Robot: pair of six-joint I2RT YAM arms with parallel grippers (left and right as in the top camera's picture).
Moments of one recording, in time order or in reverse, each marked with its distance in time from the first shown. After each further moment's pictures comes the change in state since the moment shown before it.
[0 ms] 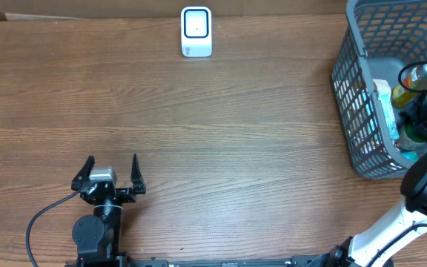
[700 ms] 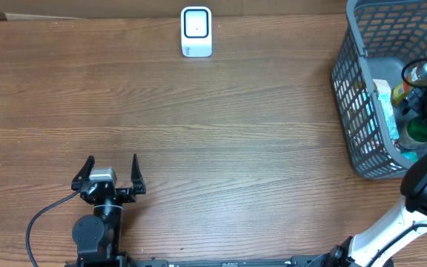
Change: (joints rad) left arm 0.000 0.000 0.000 0.000 0.000 0.000; right arm 0.000 0.000 0.047 0.000 0.004 -0.030
